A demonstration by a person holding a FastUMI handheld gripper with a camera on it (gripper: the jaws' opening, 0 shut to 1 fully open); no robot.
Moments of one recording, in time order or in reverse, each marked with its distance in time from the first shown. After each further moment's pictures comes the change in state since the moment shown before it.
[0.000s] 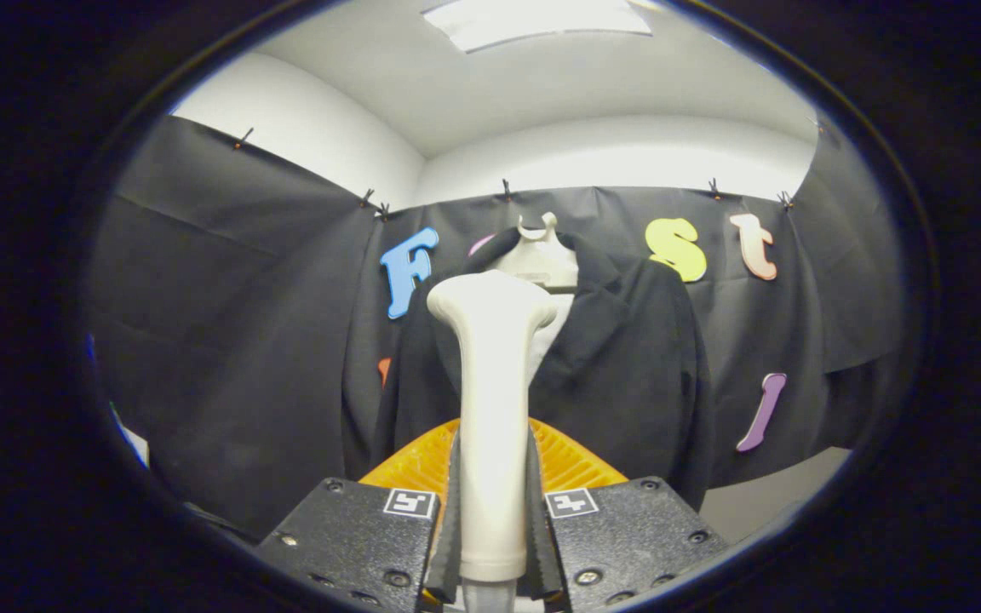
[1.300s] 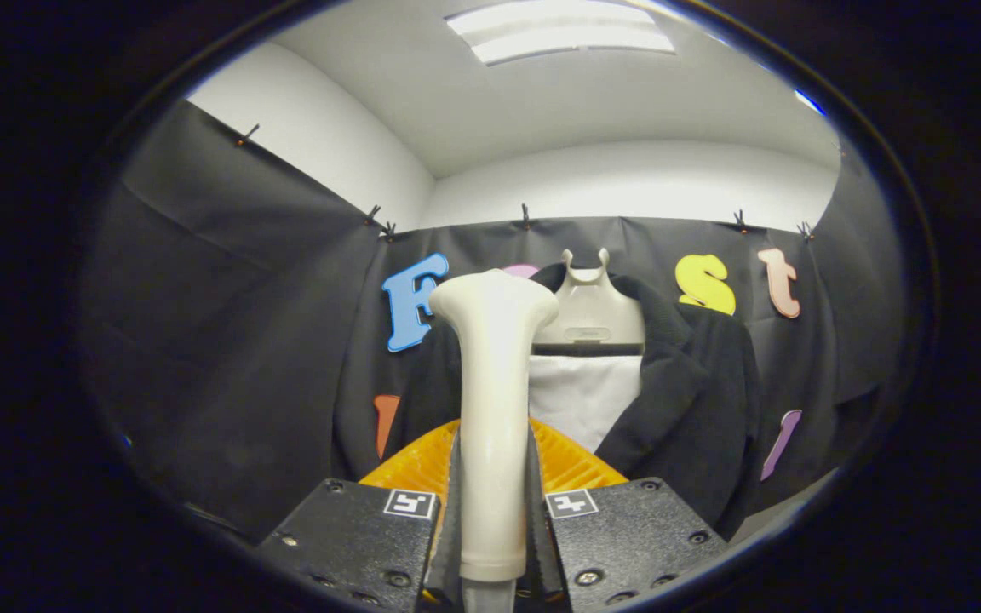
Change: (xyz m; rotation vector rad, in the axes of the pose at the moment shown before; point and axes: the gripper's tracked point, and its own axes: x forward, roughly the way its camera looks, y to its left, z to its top) arm 0.079 0.033 0.035 -0.049 -0.082 -0.020
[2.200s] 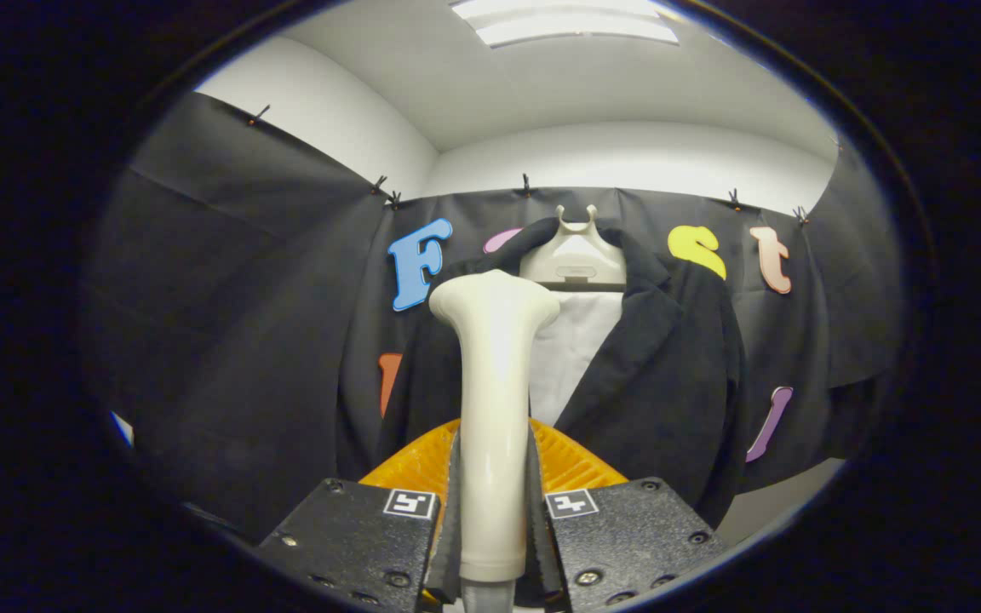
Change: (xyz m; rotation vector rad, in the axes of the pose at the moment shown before) arm -0.053 -0.002 -0.060 -0.020 0.115 -0.001
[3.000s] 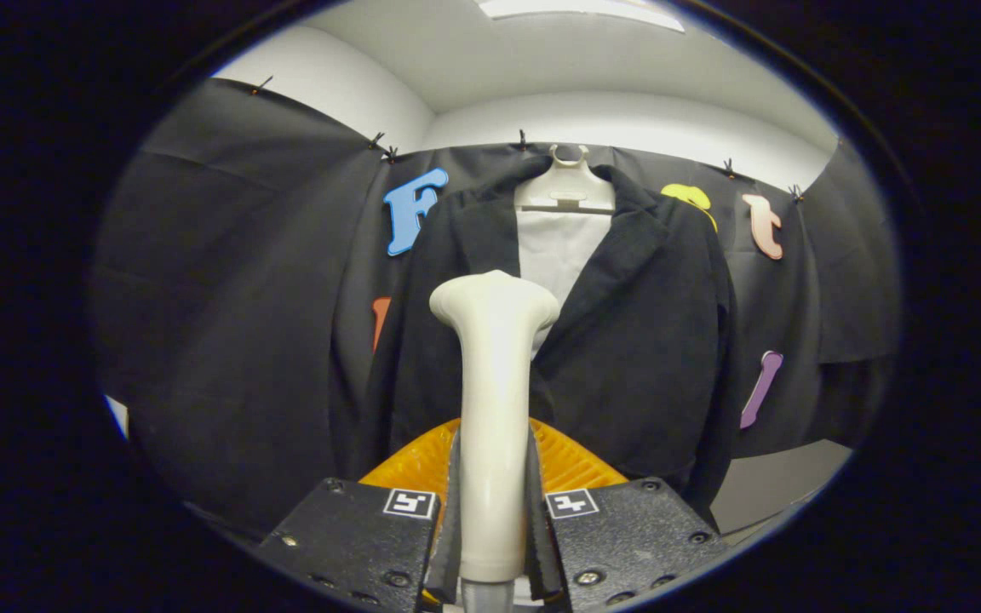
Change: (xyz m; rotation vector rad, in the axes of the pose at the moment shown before) arm -0.024 -0.009 -0.079 -0.012 0.155 -0.036
